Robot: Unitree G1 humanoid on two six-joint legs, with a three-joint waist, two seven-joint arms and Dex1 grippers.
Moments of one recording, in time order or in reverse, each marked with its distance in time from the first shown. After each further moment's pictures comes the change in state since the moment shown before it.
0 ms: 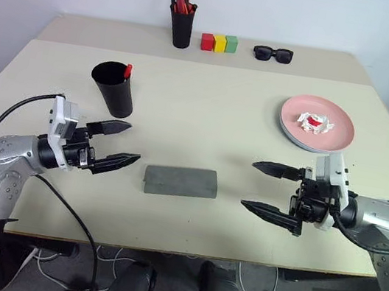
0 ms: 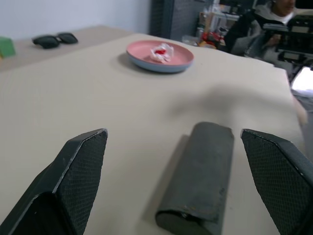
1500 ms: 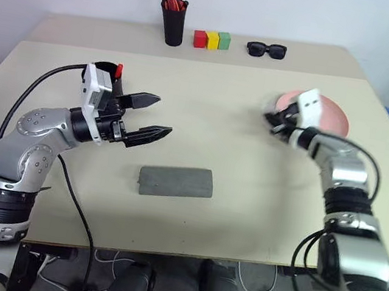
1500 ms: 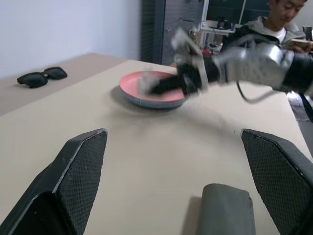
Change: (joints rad) left arm -0.275 -0.064 -0.106 -0.020 -0.010 0.141 0.132; right arm -0.837 0.240 0.063 1.284 -0.595 -0.391 -0.499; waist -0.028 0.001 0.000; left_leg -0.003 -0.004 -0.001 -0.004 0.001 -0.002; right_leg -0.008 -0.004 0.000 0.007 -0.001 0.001
